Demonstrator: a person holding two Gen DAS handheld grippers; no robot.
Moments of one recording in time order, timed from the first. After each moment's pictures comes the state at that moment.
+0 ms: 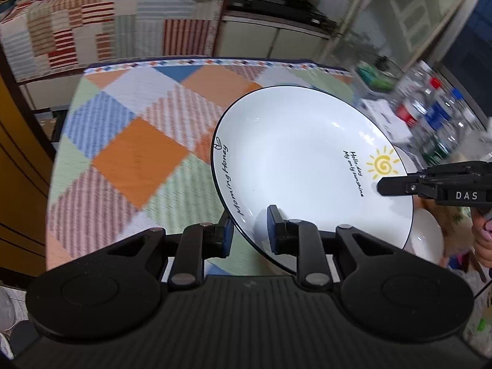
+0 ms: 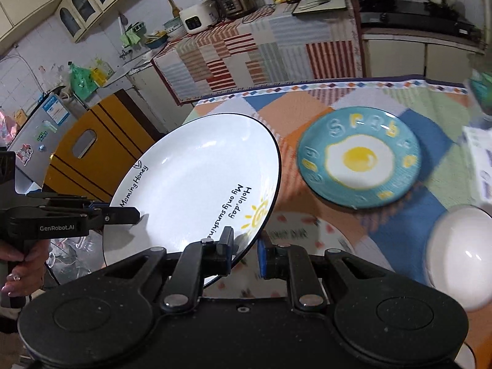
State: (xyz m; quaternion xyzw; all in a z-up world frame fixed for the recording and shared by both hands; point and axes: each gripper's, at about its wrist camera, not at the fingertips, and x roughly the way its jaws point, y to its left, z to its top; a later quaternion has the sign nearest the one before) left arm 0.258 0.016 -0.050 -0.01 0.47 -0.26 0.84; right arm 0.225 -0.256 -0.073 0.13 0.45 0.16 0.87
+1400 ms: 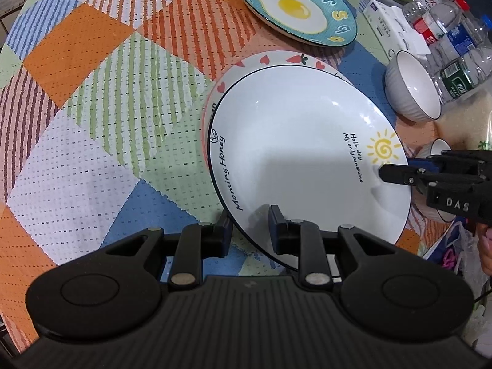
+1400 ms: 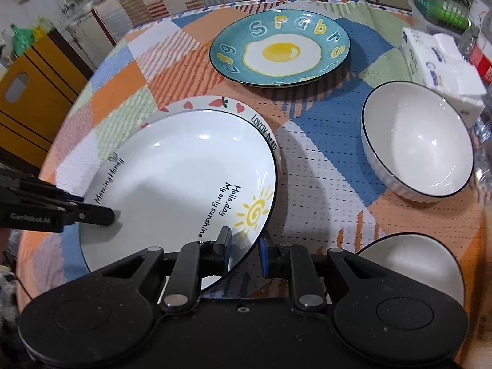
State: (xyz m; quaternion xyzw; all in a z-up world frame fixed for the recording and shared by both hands) left arm 0.250 -0.047 -0.151 0.00 0.62 -0.25 0.75; right arm 0.199 -0.273 -0.161 0.06 0.56 0.06 0.82
